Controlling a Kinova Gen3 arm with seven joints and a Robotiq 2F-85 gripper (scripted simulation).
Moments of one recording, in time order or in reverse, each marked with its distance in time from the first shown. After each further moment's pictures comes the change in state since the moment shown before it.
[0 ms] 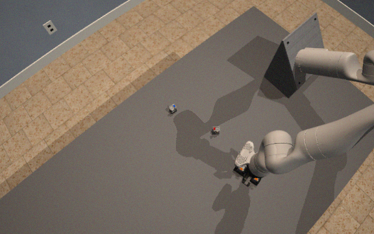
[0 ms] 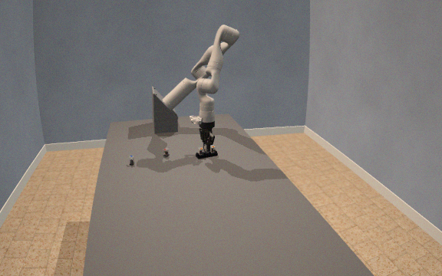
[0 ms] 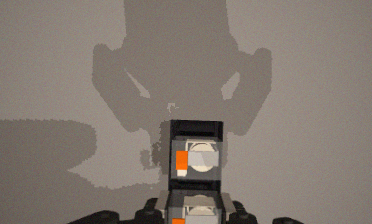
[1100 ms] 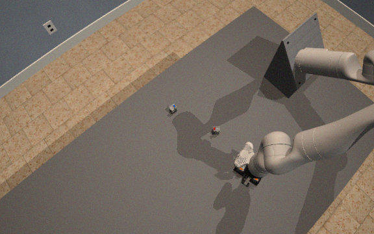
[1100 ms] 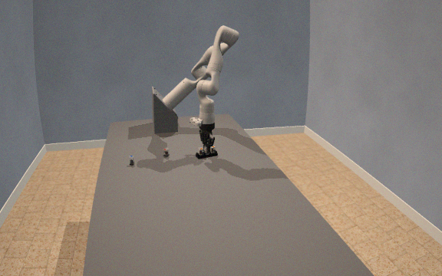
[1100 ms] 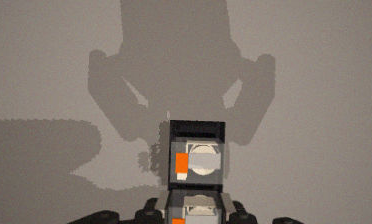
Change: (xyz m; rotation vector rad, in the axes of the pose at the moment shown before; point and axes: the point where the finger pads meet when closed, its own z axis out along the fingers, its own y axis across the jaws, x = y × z) arm 0.000 0.000 0.008 0.001 0.001 0.000
